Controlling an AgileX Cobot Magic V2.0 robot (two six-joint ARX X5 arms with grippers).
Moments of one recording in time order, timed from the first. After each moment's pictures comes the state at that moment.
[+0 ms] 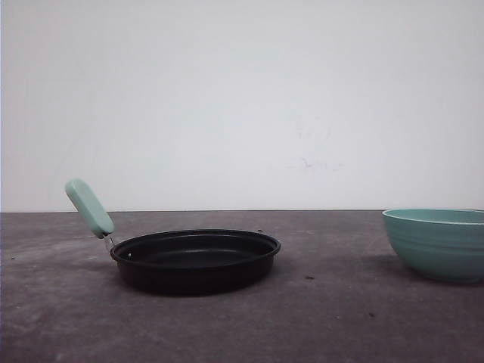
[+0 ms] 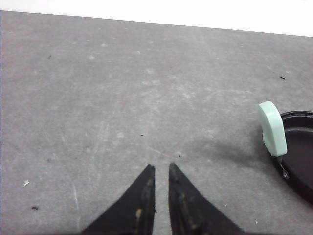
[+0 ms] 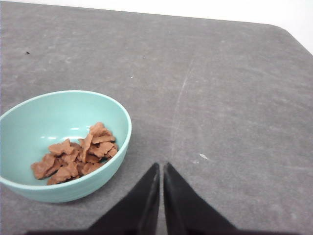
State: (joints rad) left arm -0.12 0.00 0.08 -0.31 0.00 -0.10; right arm 0.08 0.00 0.07 -0.34 0.03 0.00
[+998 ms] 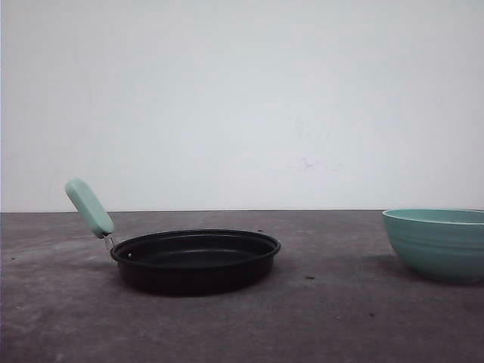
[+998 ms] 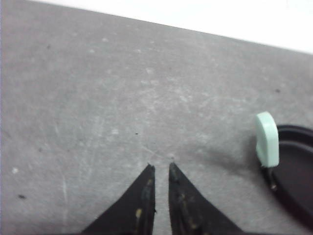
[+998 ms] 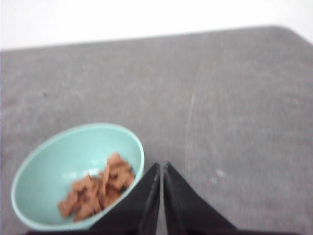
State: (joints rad) left arm -0.12 0.00 0.08 -0.31 0.01 -0.26; right arm 0.08 0.00 0.07 -0.23 0.00 0.17
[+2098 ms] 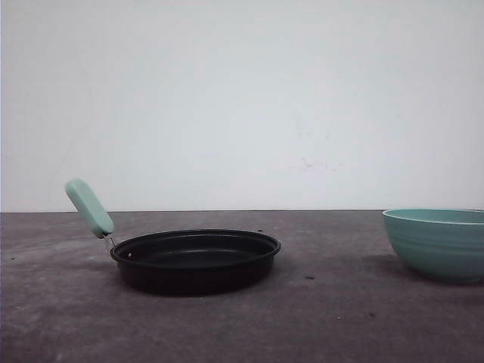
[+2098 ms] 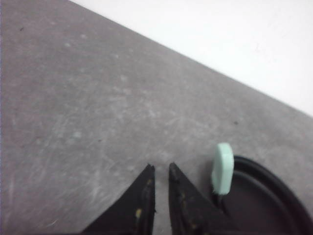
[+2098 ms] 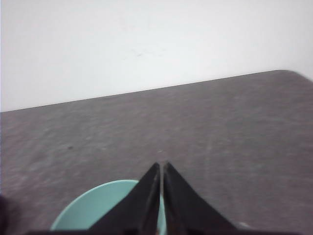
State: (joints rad) left arm -0.12 0.00 0.07 -0.19 0.08 -0.48; right arm 0.08 0.00 0.07 -0.08 -0.06 0.24
